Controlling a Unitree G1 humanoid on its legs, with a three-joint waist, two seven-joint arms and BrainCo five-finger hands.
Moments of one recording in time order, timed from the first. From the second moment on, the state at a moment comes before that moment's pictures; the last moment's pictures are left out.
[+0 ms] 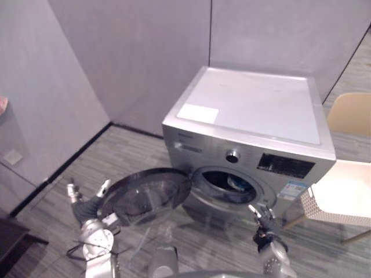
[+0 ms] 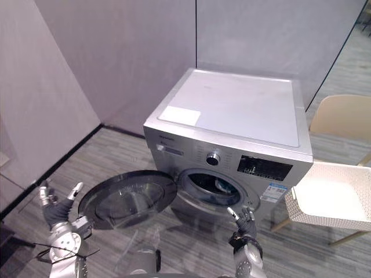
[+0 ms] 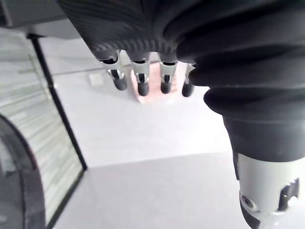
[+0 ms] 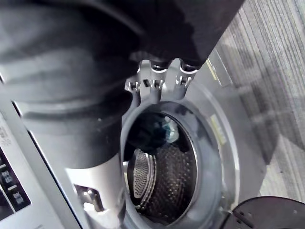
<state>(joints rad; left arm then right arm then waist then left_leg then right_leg) 0.24 0.00 0.33 -0.11 0.01 -0.09 0.42 0.11 0.00 -0.09 0.66 0.59 -0.19 -0.10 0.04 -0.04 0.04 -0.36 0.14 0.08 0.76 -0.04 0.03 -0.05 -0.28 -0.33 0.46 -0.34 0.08</state>
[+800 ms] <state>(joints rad) -0.29 0.52 0.25 0.62 0.13 -0.07 0.32 0.15 -0.05 -0.10 0.80 0.54 -0.16 -0.04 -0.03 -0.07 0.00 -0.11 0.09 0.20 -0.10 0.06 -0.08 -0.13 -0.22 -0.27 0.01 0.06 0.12</state>
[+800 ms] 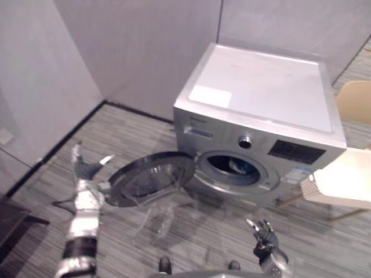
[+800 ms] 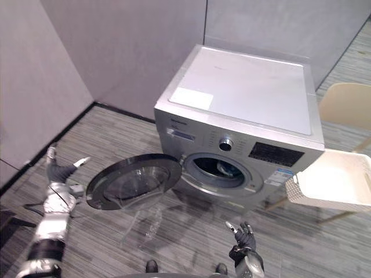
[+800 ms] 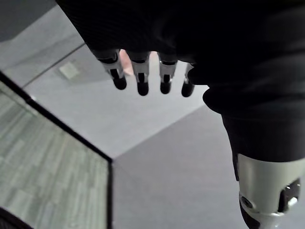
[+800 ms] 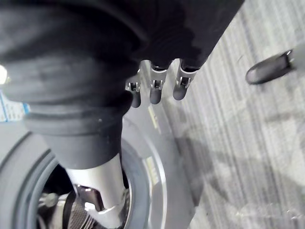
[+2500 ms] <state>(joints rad) -0.88 0.05 -0.28 1.10 -0.26 -0.10 0.18 0.31 -0.03 -0.23 0.69 0.59 -0.14 -0.02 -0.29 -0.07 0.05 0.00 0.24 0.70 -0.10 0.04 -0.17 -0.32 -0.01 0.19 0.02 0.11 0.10</state>
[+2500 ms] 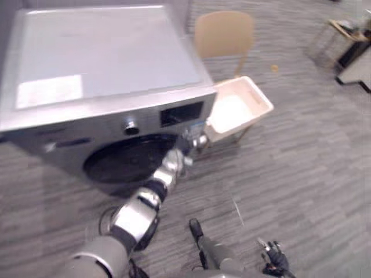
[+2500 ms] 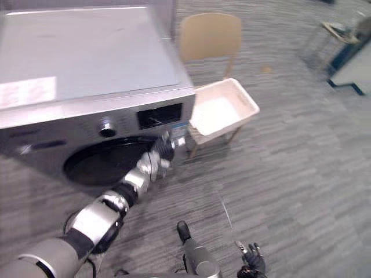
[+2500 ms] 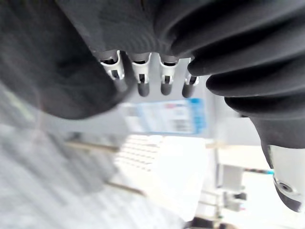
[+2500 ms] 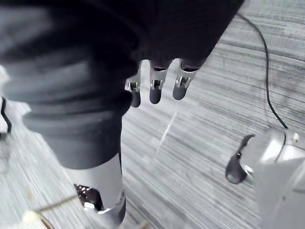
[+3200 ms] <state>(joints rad) 0.06 0.03 0.01 1.11 -0.12 -0.12 0.08 0.19 -0.02 -0.40 1.03 0.57 -0.11 -0.02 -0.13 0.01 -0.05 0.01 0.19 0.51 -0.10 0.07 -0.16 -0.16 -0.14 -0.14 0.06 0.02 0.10</state>
